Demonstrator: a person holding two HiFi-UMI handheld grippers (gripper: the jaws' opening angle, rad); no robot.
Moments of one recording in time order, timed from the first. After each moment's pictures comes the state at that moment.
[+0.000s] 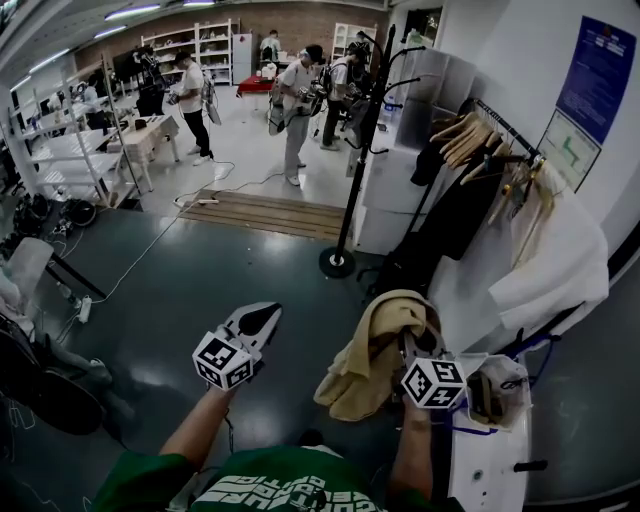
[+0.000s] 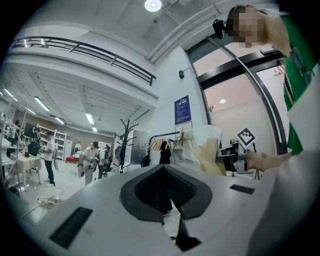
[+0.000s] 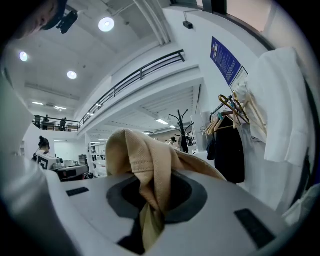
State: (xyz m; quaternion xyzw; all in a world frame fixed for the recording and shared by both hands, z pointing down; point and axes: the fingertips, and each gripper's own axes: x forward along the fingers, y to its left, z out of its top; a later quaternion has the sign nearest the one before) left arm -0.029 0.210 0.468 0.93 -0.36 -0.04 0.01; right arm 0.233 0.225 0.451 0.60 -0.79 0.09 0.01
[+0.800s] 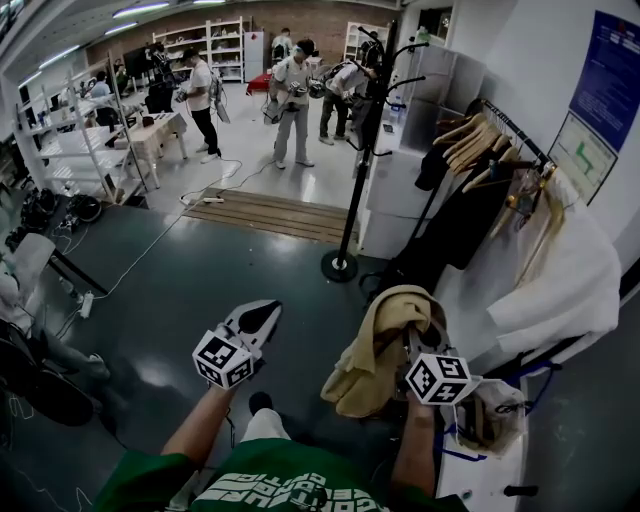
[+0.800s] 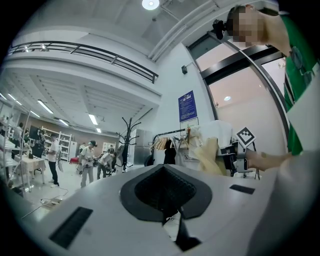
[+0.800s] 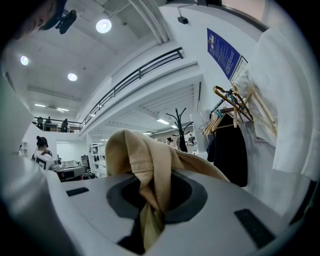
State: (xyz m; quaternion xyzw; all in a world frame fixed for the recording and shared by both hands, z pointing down) left arm 0.024 0.154 0.472 0.92 -0.39 -0.04 0.00; right arm 0.296 0.154 0.454 0.59 -0.80 0.09 0.00
